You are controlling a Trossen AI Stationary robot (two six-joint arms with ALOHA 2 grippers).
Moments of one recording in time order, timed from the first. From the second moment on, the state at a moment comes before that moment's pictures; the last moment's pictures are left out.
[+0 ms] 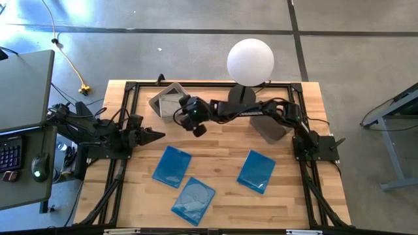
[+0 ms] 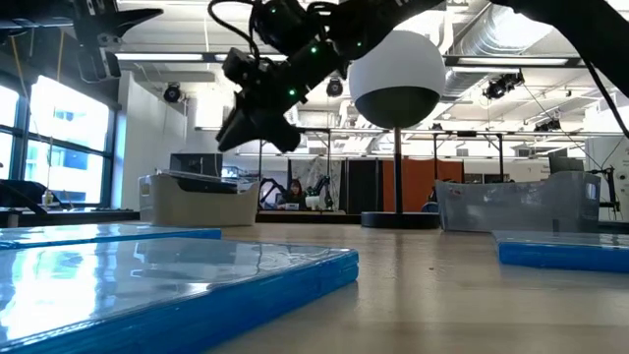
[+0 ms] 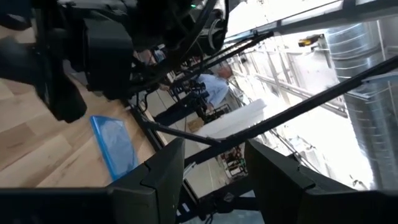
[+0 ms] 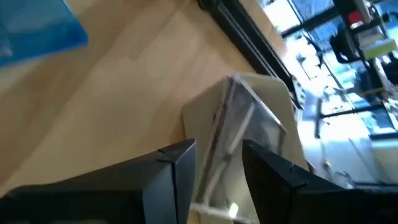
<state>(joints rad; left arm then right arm) -0.39 0.32 0.26 0.22 -0.40 -1.05 -0.16 2.19 1.77 -0.17 0.07 -0.91</state>
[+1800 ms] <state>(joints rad) -0.39 0.32 0.26 0.18 -0.44 -1.05 -0.18 2.17 1.56 0.12 0.18 -1.15</state>
